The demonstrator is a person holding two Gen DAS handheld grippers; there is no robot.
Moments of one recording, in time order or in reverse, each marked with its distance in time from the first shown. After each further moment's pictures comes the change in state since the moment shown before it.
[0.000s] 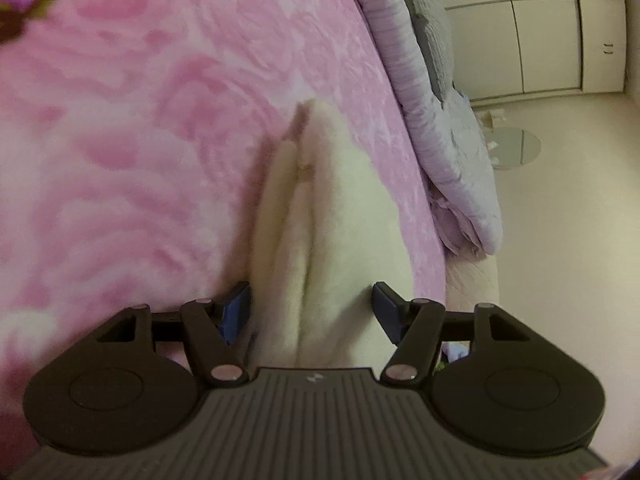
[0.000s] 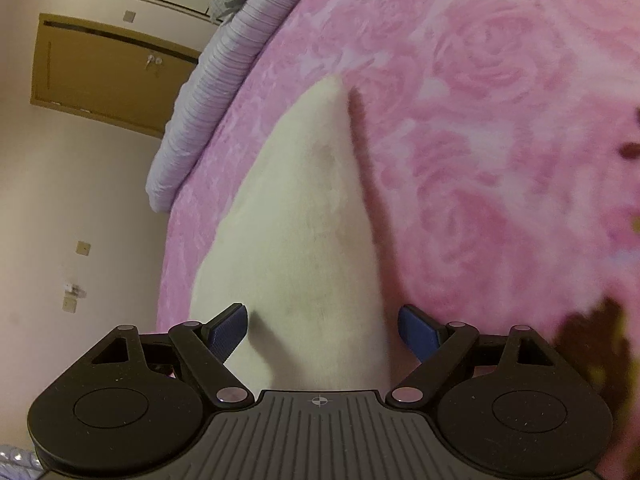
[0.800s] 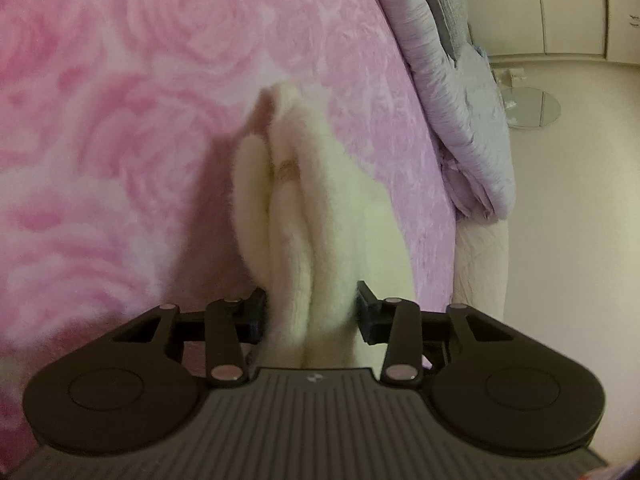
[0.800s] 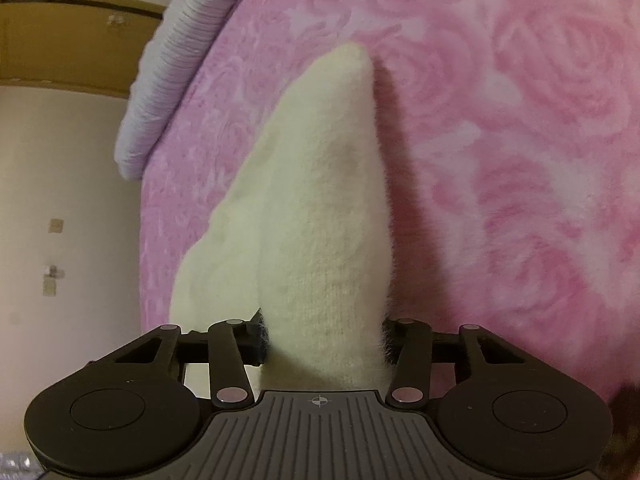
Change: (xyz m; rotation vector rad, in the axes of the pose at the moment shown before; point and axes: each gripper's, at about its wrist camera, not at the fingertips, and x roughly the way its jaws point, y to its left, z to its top) left arm 0.012 -0.054 0.047 -0.042 0.156 0.080; right arm 0.031 0.042 0.051 0.087 0.174 -0.129
